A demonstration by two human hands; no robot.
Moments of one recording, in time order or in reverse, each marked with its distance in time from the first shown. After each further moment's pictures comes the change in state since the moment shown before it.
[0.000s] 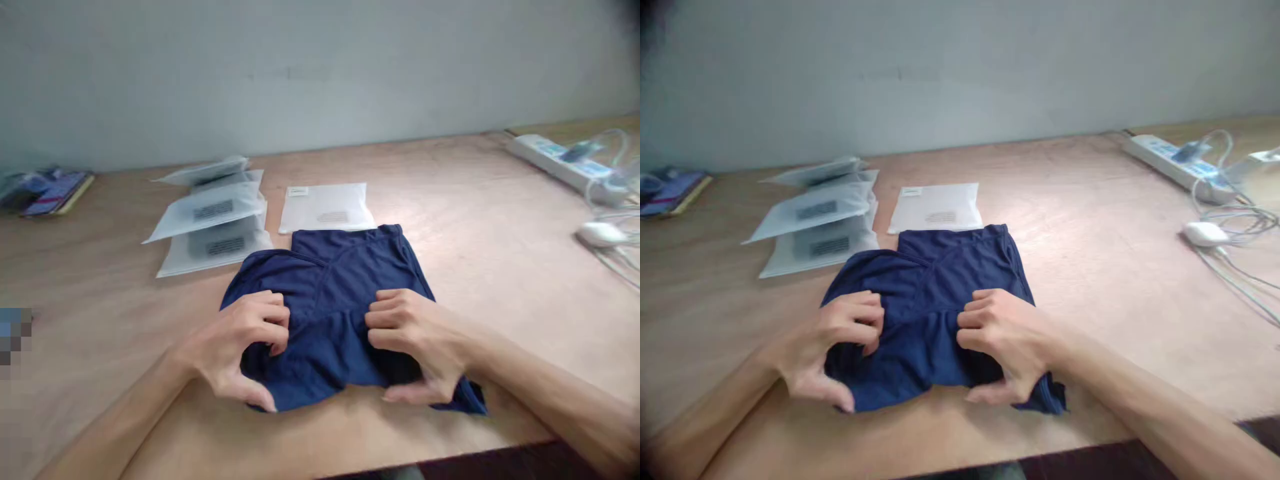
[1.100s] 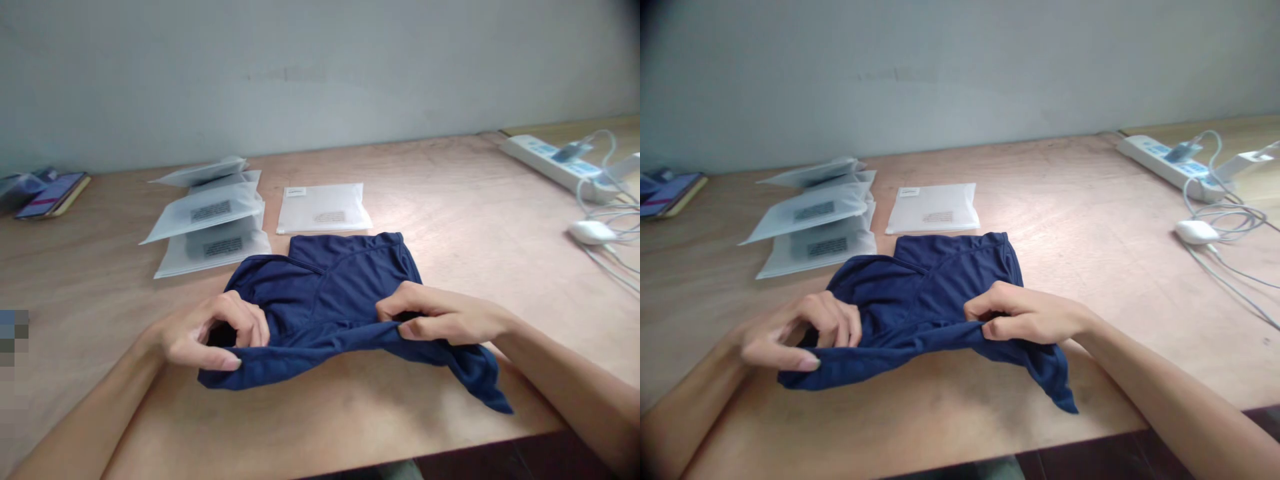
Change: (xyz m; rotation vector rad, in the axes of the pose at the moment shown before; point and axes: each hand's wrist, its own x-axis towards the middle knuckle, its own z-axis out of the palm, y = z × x) left_hand -0.013 -0.016 -0.036 -0.567 -0.200 -0.007; right_hand -0.006 0.010 -0.051 0.743 -0.216 0.358
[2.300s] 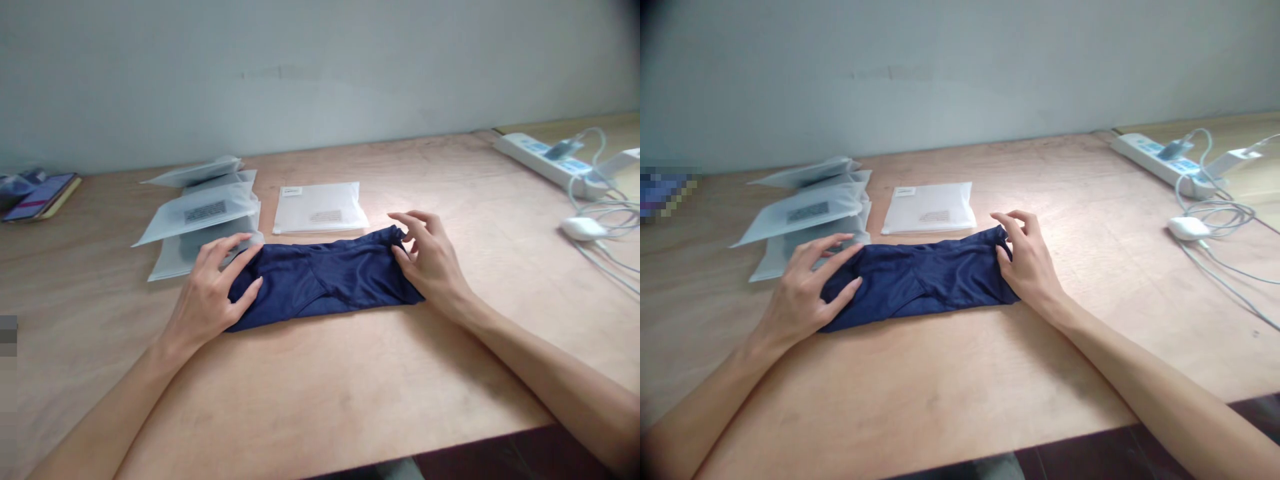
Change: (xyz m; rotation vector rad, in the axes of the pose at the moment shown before) left_hand 0.011 -0.016 0.012 1.269 0.919 -0.152; right_hand 0.012 0.047 -0.008 -0.713 1.264 0.187
